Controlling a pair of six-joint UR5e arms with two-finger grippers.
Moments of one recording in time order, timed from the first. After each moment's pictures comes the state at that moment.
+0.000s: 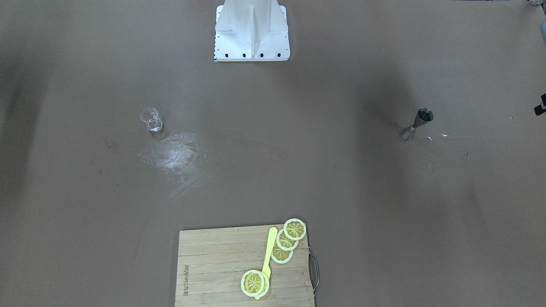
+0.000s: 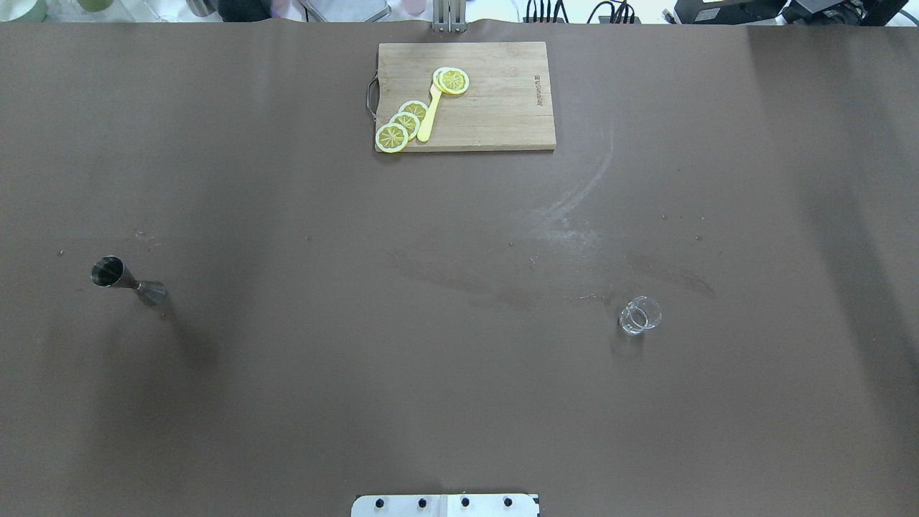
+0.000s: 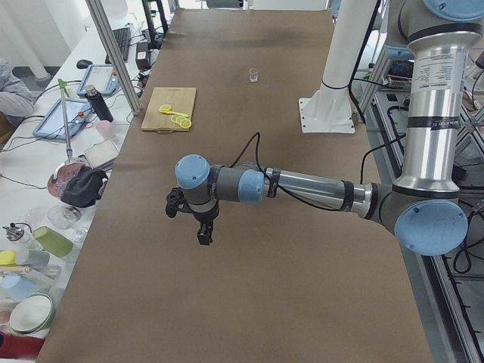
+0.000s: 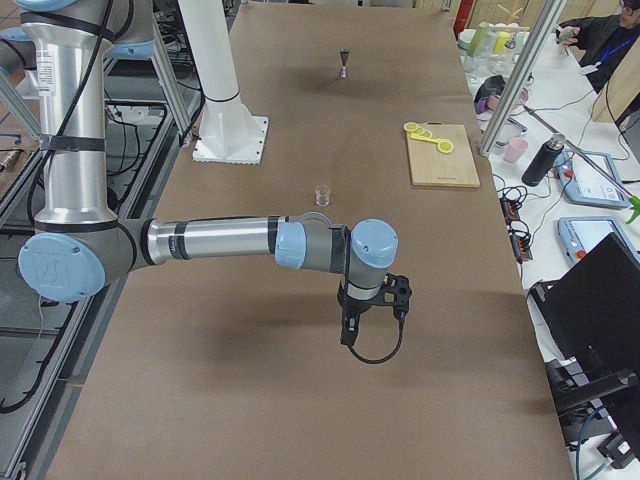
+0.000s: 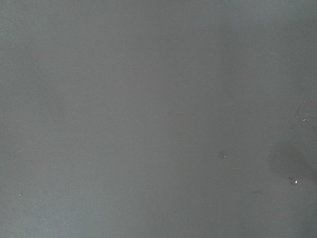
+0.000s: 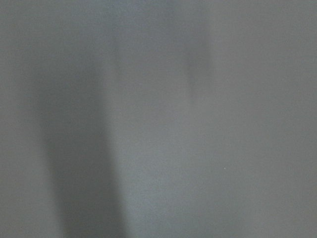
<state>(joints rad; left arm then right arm) -1.46 -1.58 -1.71 -1.50 -2.40 -0.02 1.55 -1.60 1.71 -1.75 2.29 0.04</state>
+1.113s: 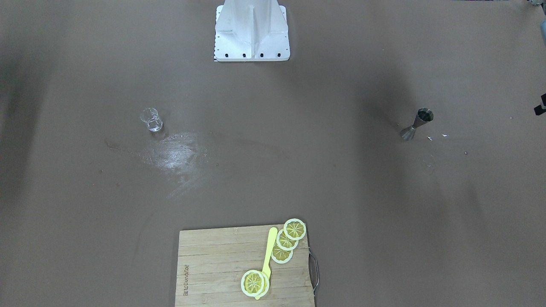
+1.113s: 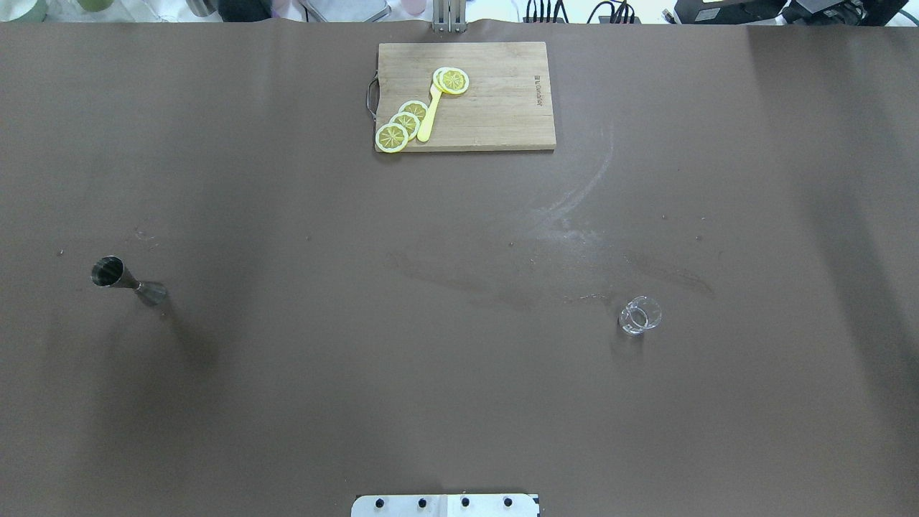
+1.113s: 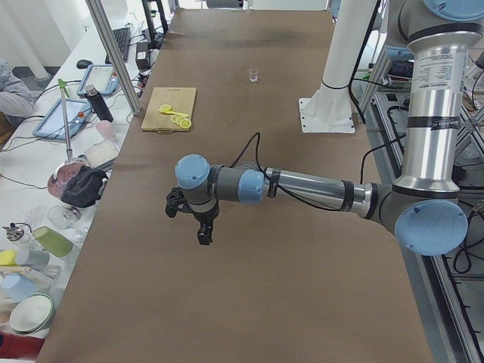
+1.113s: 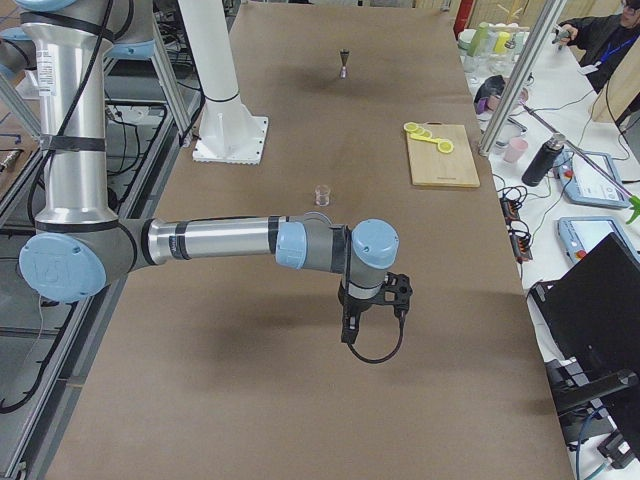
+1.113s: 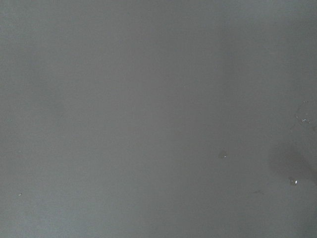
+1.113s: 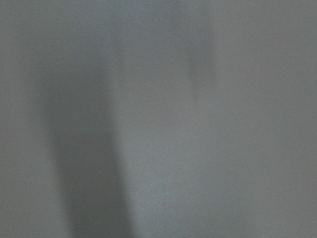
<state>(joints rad) -1.46 -1.58 -1.71 -1.50 -2.40 -0.02 1.55 -1.60 1.70 -1.75 2.32 0.04</state>
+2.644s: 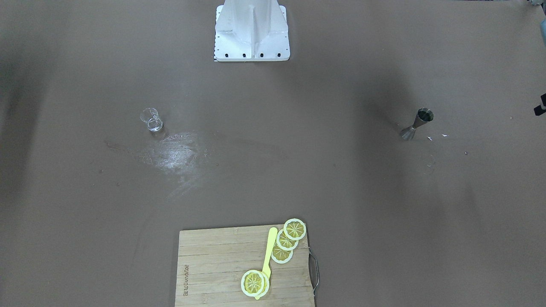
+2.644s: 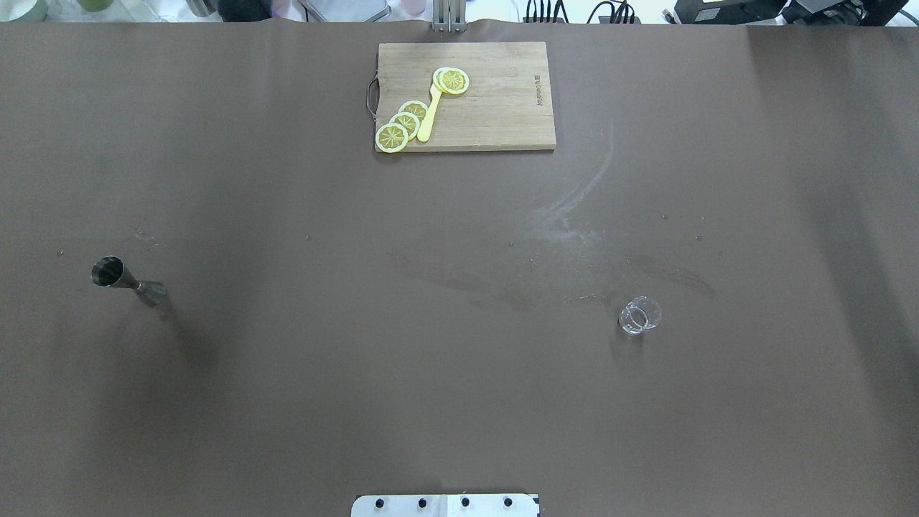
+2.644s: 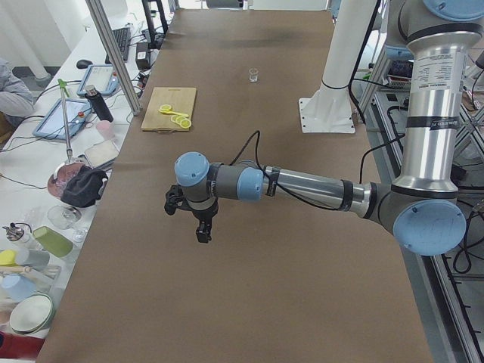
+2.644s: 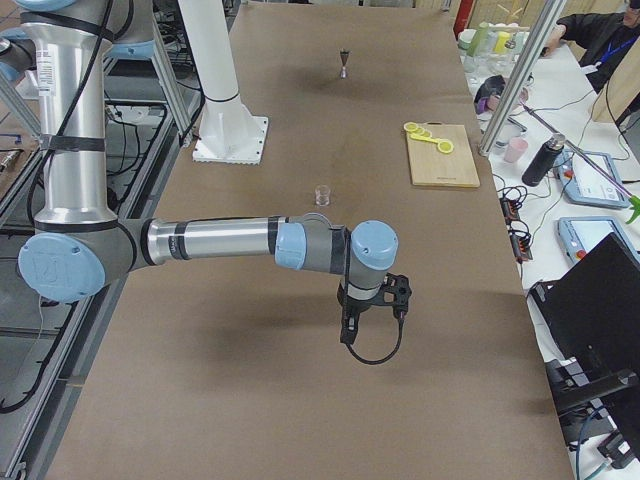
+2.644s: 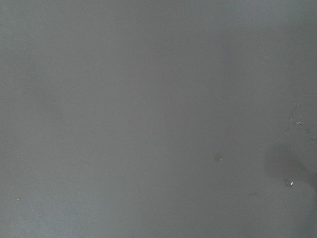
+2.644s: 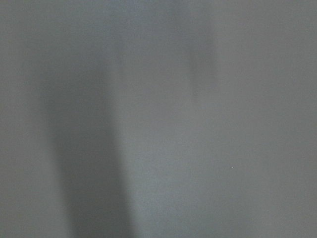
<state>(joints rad) -1.46 -1.58 -1.72 -1.50 -2.40 -0.02 1.55 -1.60 1.70 -1.75 2.32 0.04</state>
